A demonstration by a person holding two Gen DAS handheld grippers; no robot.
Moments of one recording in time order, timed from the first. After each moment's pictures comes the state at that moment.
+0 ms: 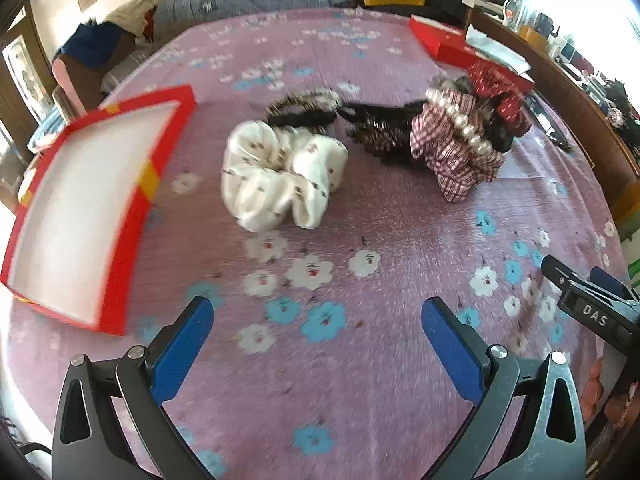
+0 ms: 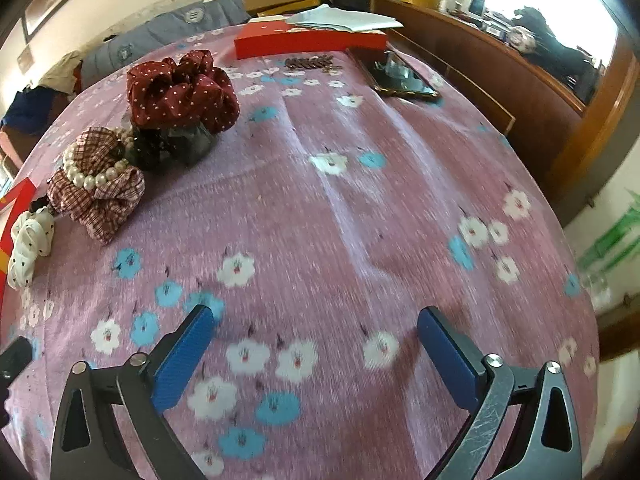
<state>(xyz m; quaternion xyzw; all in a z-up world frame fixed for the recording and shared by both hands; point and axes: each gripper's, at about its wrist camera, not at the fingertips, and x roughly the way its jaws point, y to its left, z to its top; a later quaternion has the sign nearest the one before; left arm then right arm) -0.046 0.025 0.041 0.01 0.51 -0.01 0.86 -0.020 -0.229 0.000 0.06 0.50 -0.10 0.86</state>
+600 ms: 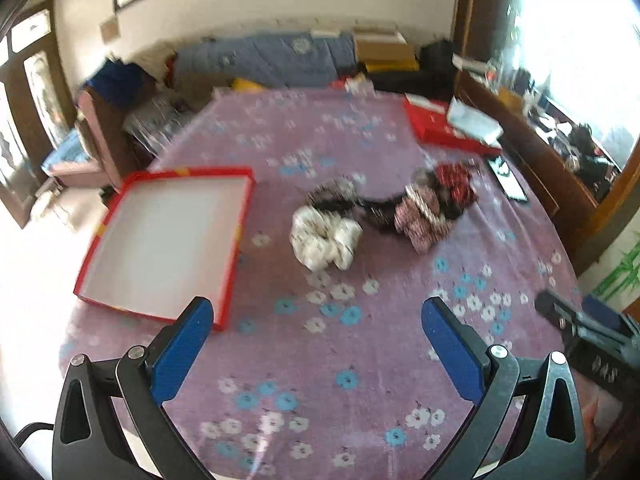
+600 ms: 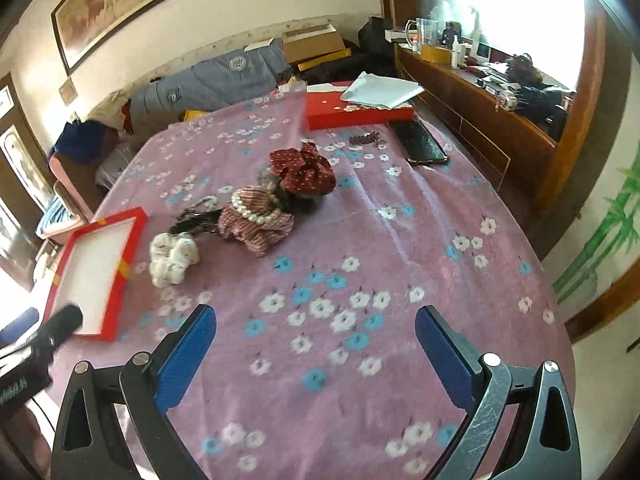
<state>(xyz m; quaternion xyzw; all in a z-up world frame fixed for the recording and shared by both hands) -0.120 0.060 0.168 0.00 0.41 0.00 0.91 -0.119 -0.167 0.132 0.10 0.43 -0.04 0.90</state>
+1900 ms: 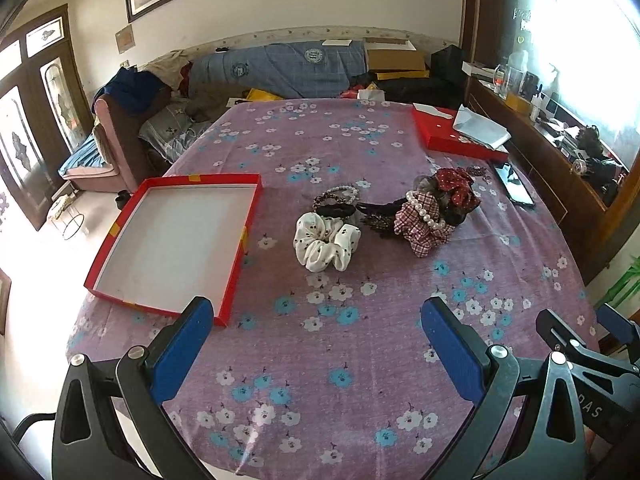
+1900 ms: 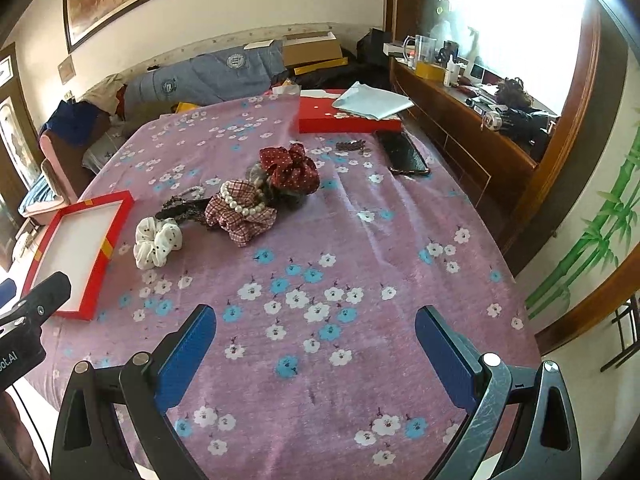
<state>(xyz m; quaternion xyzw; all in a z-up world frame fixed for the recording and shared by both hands) -0.125 0.039 0.164 0.01 0.41 0.02 0.91 -0.129 -0.167 0.134 0.04 0.43 -0.06 0.90</state>
